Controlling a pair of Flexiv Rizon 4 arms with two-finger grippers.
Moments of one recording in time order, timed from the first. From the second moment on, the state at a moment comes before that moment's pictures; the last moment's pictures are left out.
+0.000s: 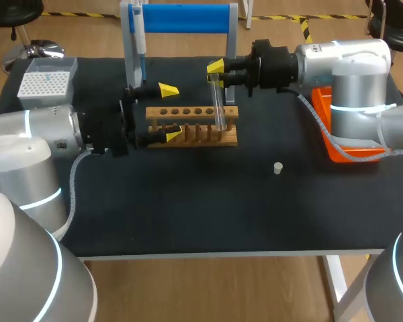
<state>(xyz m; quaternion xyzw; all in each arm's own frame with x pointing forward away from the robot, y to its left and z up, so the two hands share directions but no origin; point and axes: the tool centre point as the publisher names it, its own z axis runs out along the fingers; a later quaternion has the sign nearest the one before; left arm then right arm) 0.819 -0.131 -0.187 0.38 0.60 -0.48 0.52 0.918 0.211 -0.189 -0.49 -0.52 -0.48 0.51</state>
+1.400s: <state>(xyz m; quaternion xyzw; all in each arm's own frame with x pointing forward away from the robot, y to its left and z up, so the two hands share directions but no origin) 0.822 -0.234 -0.180 0.51 0.50 -0.49 0.50 0.918 0.211 -0.189 -0.49 -0.53 -0.48 0.51</state>
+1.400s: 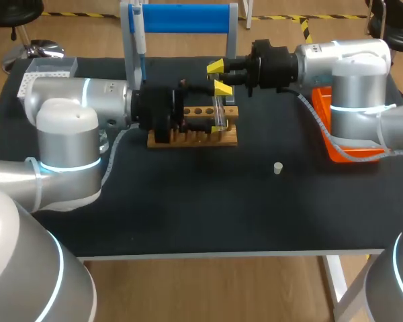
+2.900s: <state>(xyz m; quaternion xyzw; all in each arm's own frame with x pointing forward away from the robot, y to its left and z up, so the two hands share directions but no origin) 0.819 -0.233 -0.184 0.50 0.50 -0.49 0.50 0.918 0.211 -0.189 -0.49 -0.53 -0.48 0.51</state>
